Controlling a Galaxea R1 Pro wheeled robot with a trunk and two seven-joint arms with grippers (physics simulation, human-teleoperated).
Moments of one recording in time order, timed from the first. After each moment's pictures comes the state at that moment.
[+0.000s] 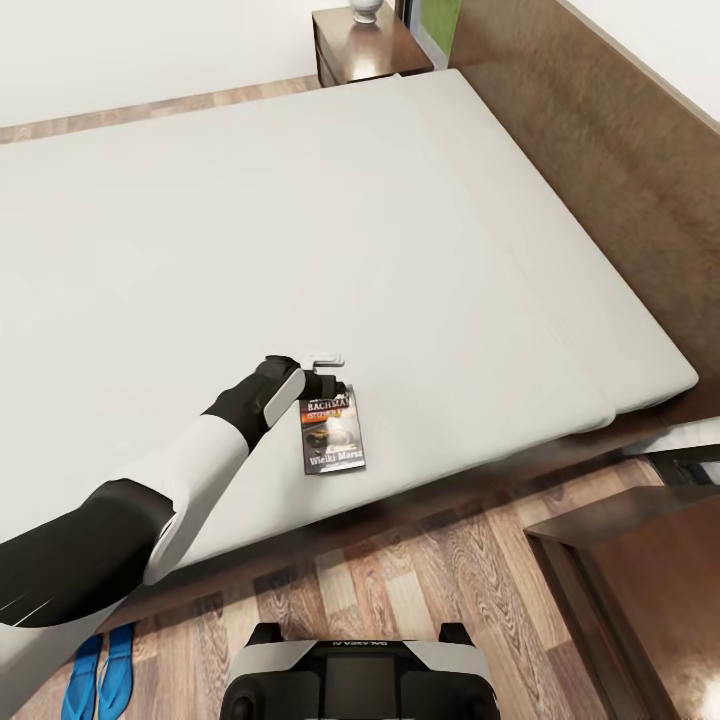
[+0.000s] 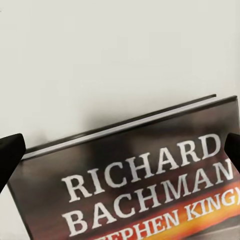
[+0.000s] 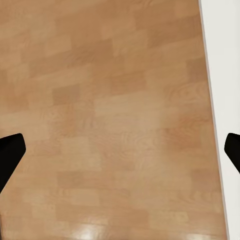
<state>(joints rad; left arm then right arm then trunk) -1.32 -0.14 -0.38 -0.44 0.45 0.64 0.11 0.24 -0.03 -0.18 0.04 0.05 0.04 0.03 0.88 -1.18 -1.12</state>
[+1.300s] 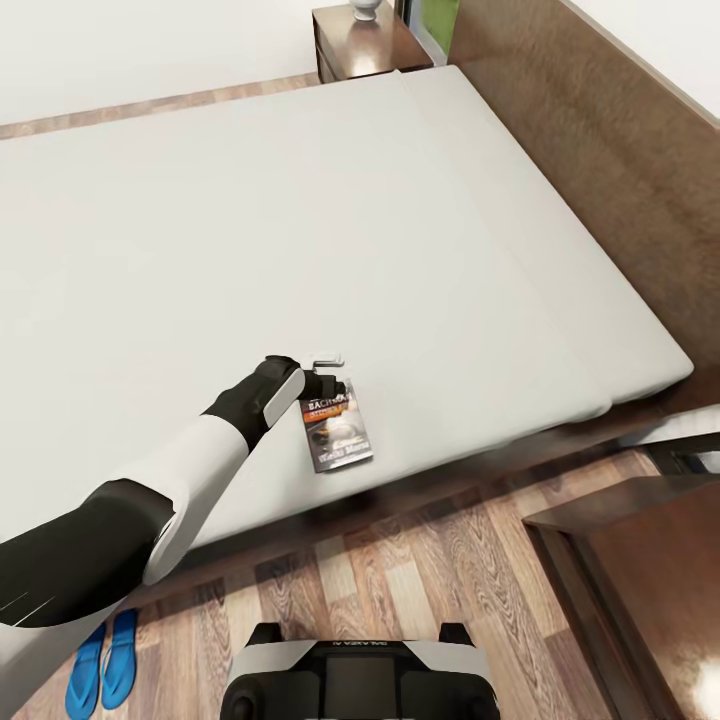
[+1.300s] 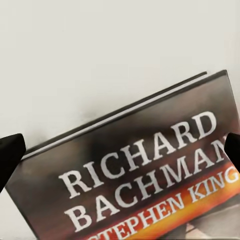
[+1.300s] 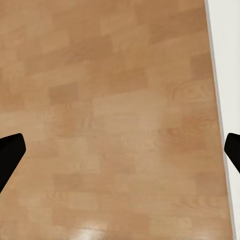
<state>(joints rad) -1.32 -0.14 -0.38 -0.44 0.45 0.64 0.11 0.24 -0.03 -0.18 0.04 0.05 0.04 0.03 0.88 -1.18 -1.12</state>
